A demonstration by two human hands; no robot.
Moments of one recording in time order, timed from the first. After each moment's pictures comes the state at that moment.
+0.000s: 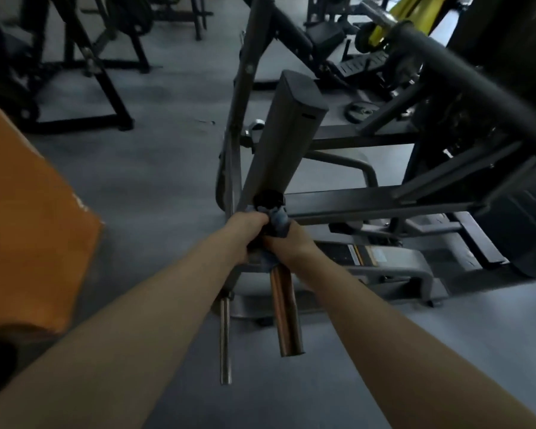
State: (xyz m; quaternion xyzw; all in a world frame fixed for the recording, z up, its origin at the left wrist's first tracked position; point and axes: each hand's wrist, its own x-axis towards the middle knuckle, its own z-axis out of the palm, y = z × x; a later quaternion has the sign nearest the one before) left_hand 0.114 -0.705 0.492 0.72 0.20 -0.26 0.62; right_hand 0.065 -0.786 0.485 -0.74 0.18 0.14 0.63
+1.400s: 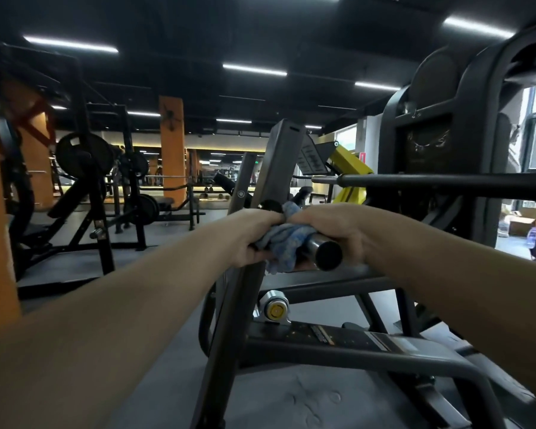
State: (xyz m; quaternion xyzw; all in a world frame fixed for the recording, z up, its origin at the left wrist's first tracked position) left_hand 0.038 -0.667 0.468 0.71 -0.16 -0.17 0.66; right_hand -0.020 -0.790 0.483 -0.76 0.02 0.10 0.64
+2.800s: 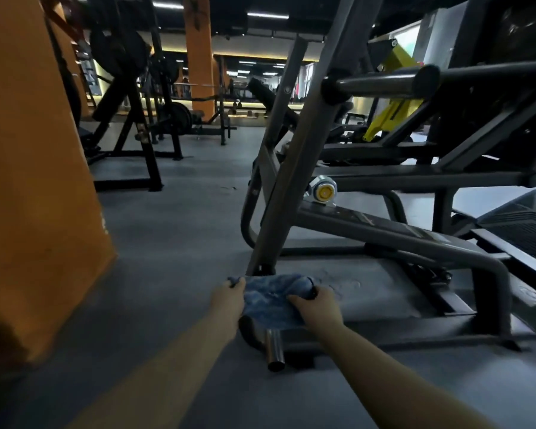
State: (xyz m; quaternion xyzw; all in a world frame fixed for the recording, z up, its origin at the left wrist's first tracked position) left_hand -0.009 -0.550 0.150 0.72 0.17 -0.07 0.67; right_hand -0.055 -0.692 0.157 -0.86 0.20 -0.01 0.48
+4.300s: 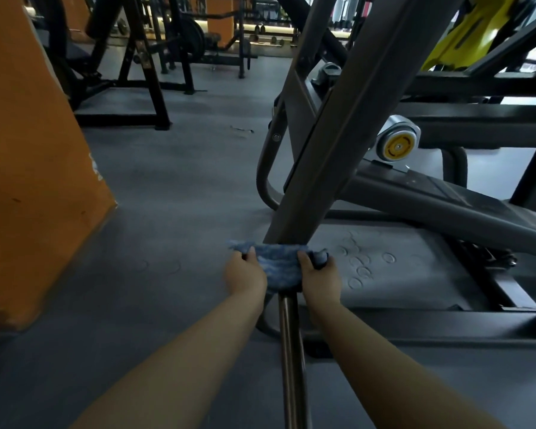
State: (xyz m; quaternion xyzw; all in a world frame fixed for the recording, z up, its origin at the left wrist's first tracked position) left_hand 0.115 -0.577 0.081 0.79 0.24 0.05 0.56; right_hand 0.102 -0.675 0.069 -0.74 0.29 -0.08 0.60
